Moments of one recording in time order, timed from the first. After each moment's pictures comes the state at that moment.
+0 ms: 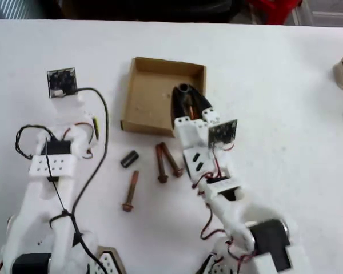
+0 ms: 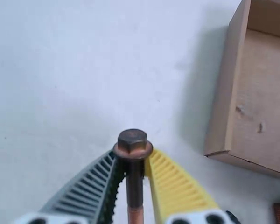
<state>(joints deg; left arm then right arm) -9.1 -28.6 53.5 31.8 10.3 -21.1 -8.9 73.9 -64.8 -1.7</state>
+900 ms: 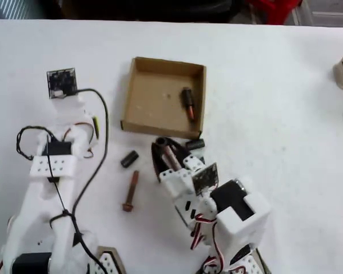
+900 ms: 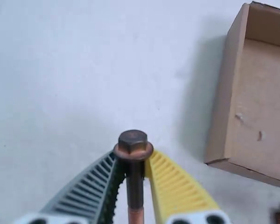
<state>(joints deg) -9.1 -28.4 54.6 28.7 10.3 -35.4 14.5 91.6 -96.4 -1.7</state>
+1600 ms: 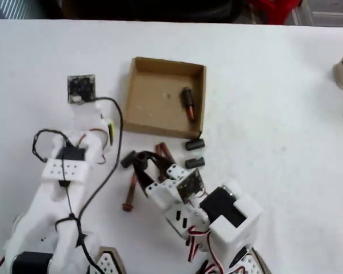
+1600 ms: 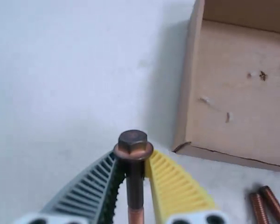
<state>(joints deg) -2.7 -28.4 59.6 22.9 10.3 -44.8 14.7 91.7 -93.9 -1.7</state>
